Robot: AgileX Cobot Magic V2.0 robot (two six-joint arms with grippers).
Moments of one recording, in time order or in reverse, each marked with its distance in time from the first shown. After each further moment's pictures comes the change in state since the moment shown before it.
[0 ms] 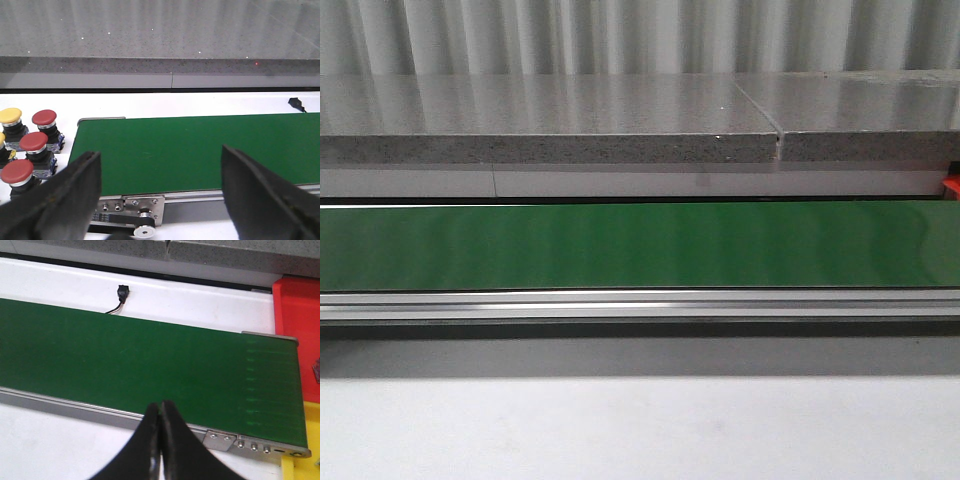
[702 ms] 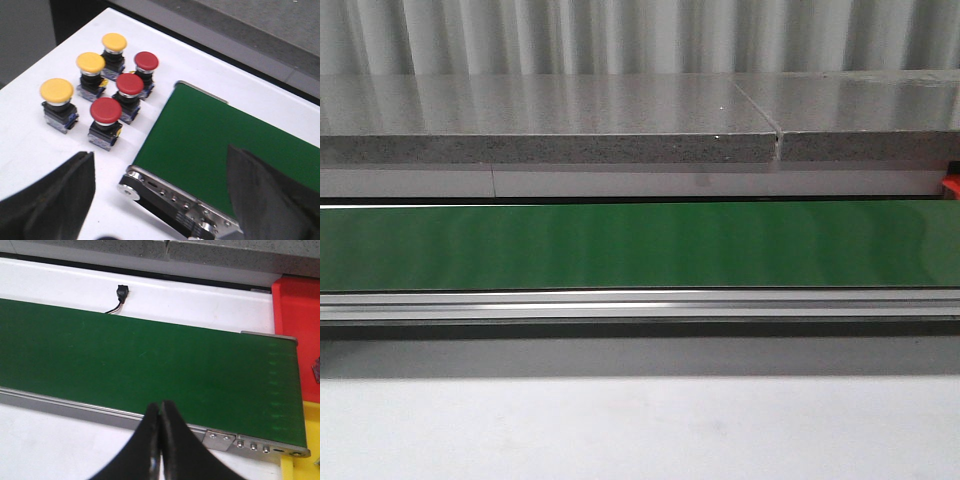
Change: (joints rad) left arm 0.273 0.464 -0.137 0.269 -0.013 -0.552; right arm 0.000 0.000 0.000 0.000 0.000 0.000
